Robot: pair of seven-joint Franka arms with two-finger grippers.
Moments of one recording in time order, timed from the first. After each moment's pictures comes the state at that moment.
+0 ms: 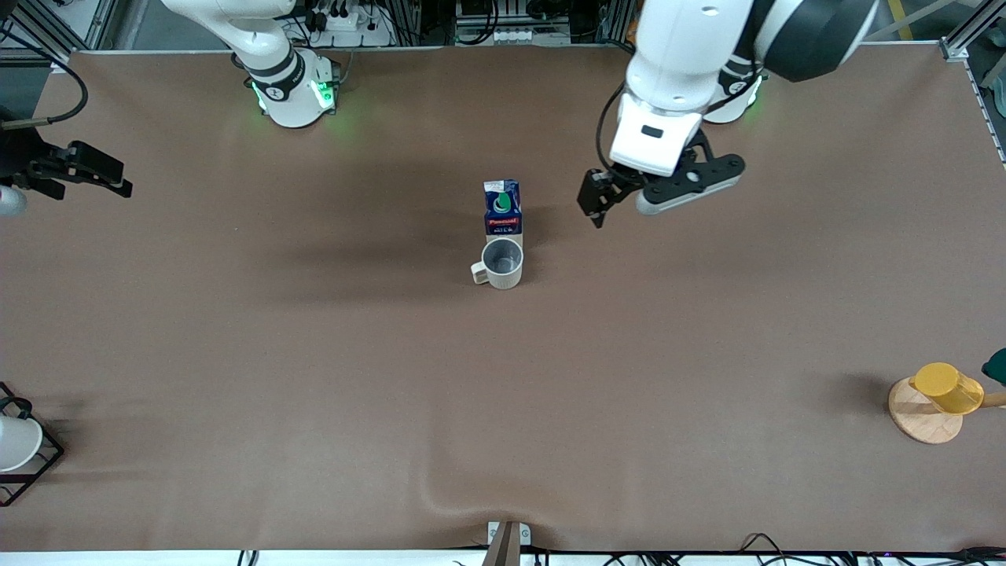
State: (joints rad) left arm -0.38 0.11 -0.25 -1.58 0.10 1.79 -1.01; right arm -0.02 -0.04 -0.02 -1.59 0.03 1.46 -0.05
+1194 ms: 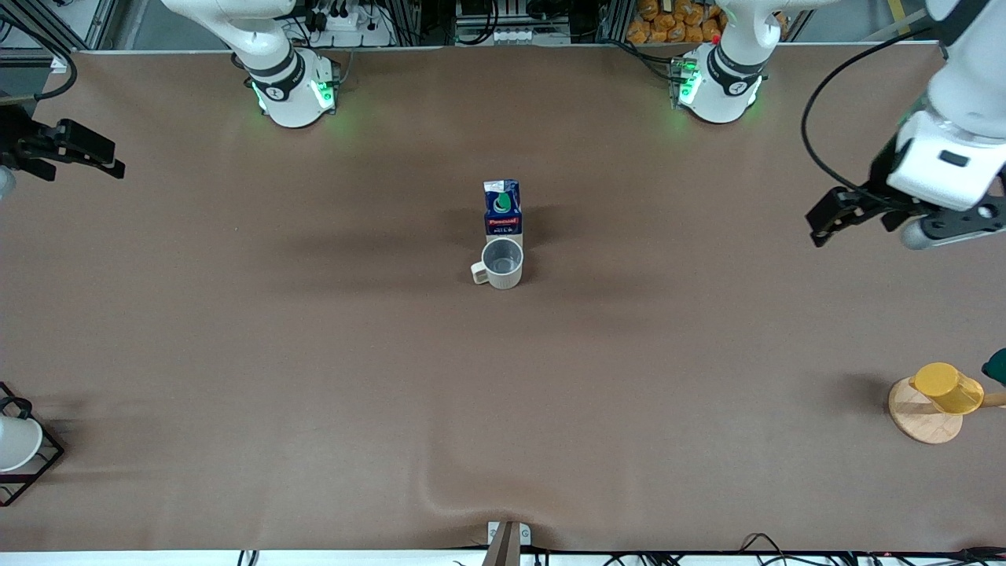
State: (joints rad) left arm 0.05 0.02 -0.22 -1.56 0.09 1.68 -0.37; right arm -0.02 -0.04 -0.02 -1.54 0.03 1.38 -0.05
